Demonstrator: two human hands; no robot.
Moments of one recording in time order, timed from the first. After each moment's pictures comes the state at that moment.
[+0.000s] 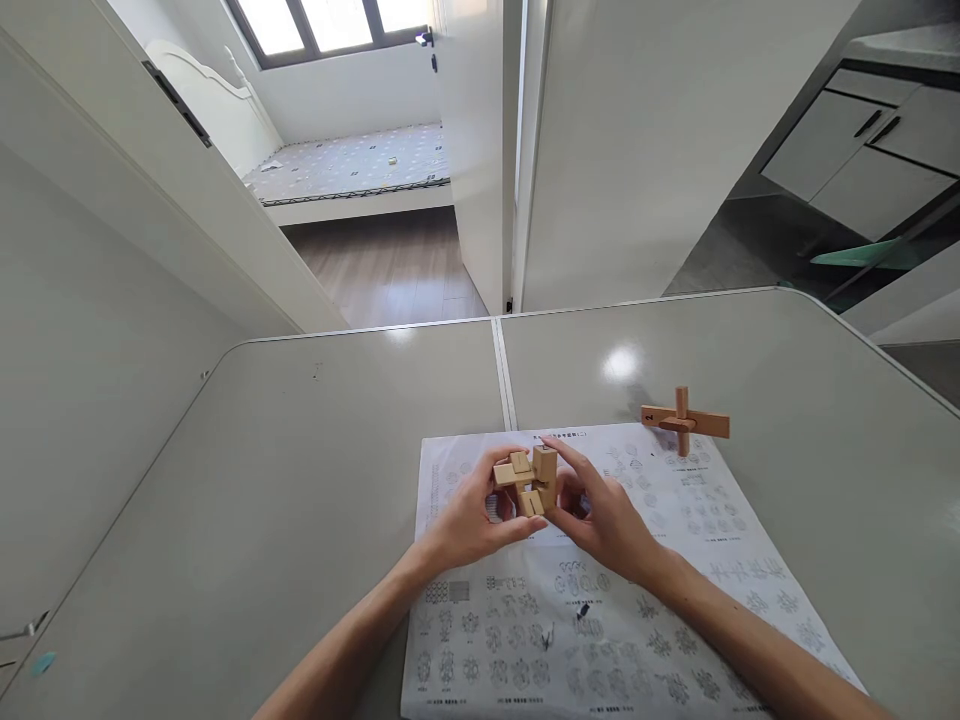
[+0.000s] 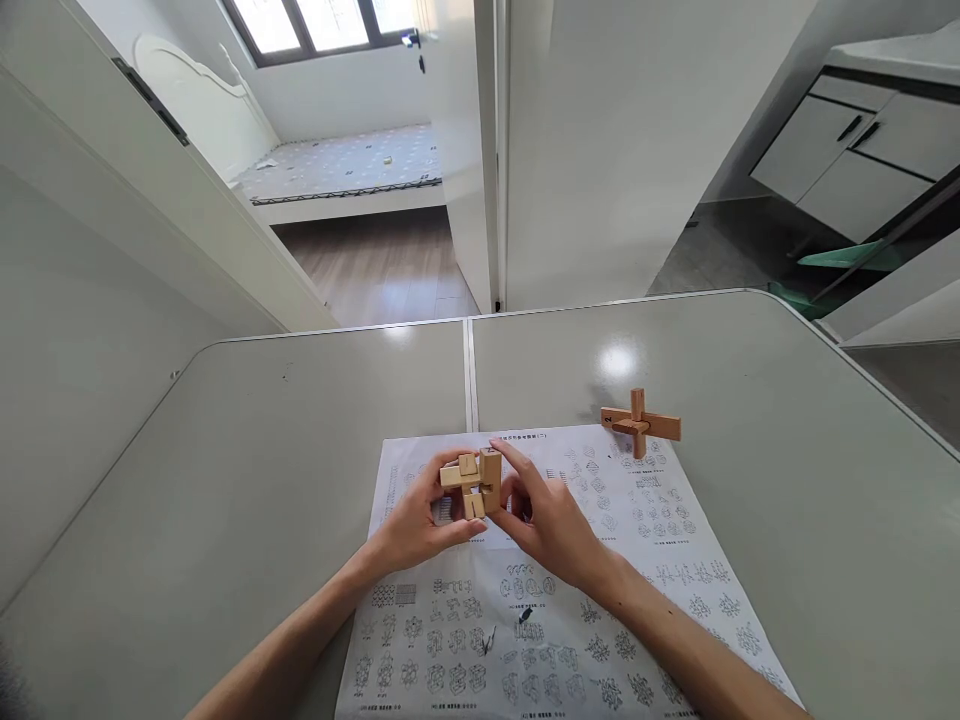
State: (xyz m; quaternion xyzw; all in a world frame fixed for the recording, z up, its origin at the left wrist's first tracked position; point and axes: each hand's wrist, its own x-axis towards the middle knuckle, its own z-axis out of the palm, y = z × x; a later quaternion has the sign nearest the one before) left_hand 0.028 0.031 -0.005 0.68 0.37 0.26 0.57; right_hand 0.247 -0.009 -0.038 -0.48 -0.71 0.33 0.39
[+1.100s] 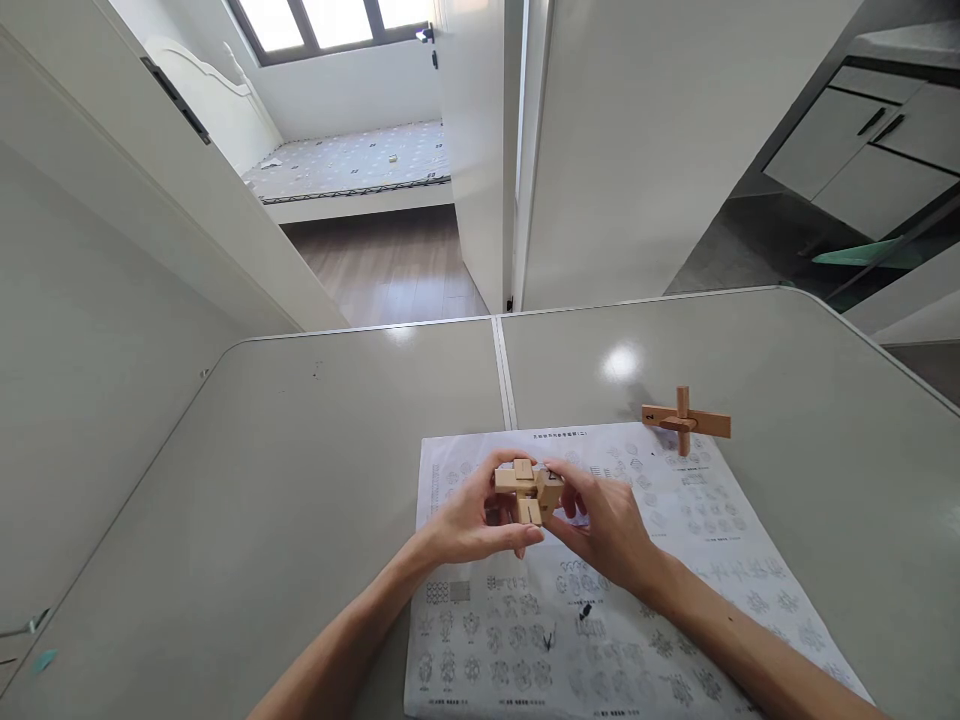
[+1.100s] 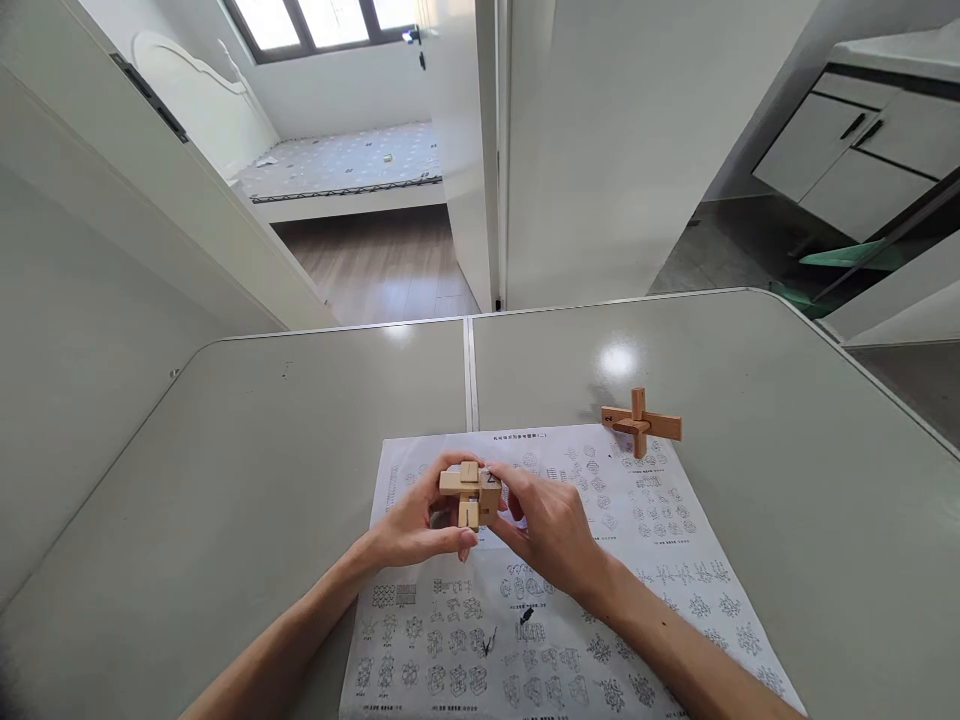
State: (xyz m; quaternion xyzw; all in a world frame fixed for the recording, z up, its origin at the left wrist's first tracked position) left_hand 0.023 0.037 -0.003 0.60 0.31 0.21 0.71; right_hand 0.246 -0.011 -0.040 -0.46 -0.78 0.10 0.41
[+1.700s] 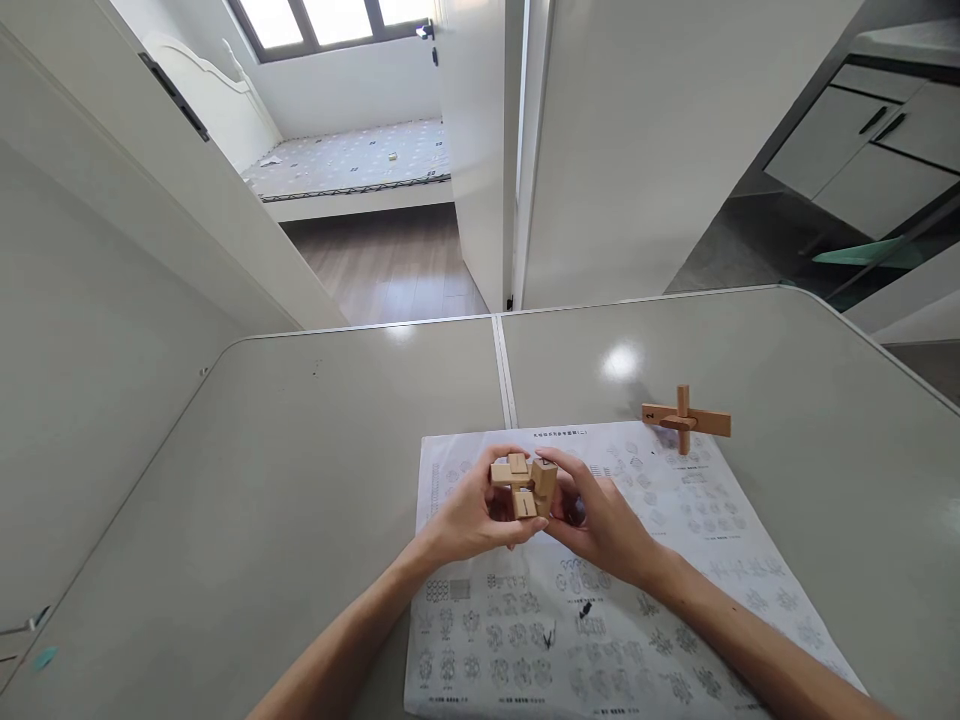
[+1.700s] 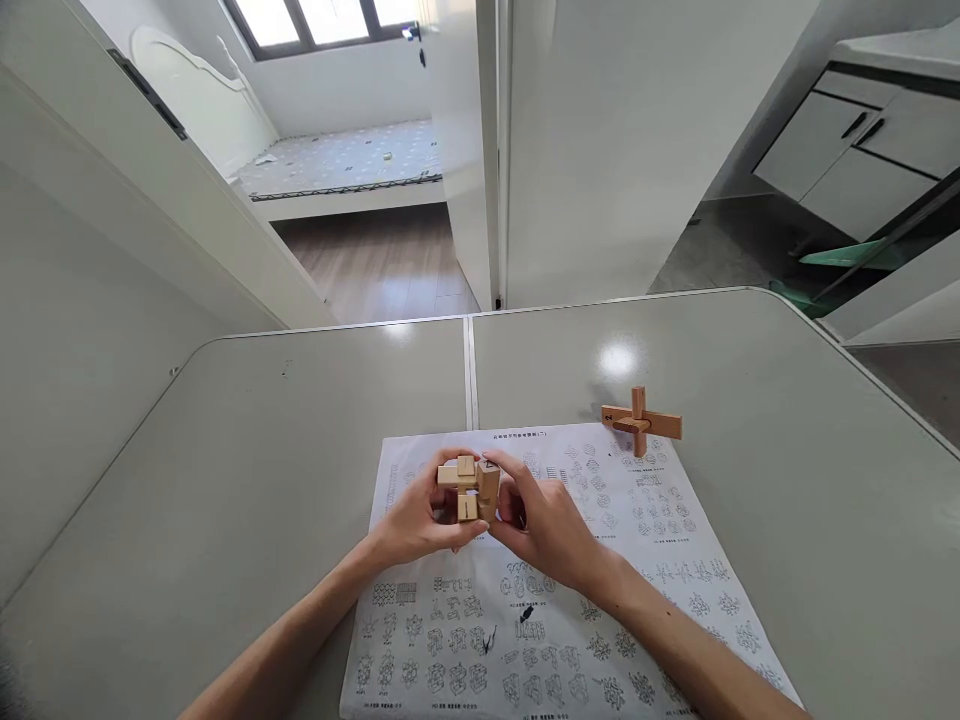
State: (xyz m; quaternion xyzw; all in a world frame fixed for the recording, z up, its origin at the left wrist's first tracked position) left_hand 0.031 0.032 0.000 0.59 0.37 0.23 0.68; right_hand 0.246 -0.009 -0.037 -0.45 -0.75 0.31 0.38
